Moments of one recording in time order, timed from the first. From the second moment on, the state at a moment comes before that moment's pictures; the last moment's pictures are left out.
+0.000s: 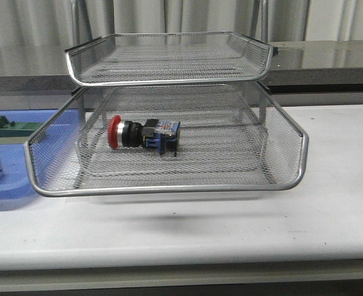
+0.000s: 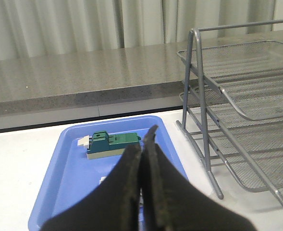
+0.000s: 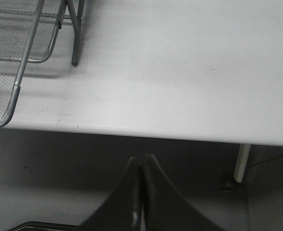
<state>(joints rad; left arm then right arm) 0.05 0.10 -0.23 -0.55 0.31 0.54 0.24 0.61 -0.80 -0.13 1.03 0.18</state>
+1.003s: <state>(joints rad) 0.05 0.10 -0.23 -0.55 0.31 0.54 0.24 0.72 -0.80 0.05 1.00 0.12</state>
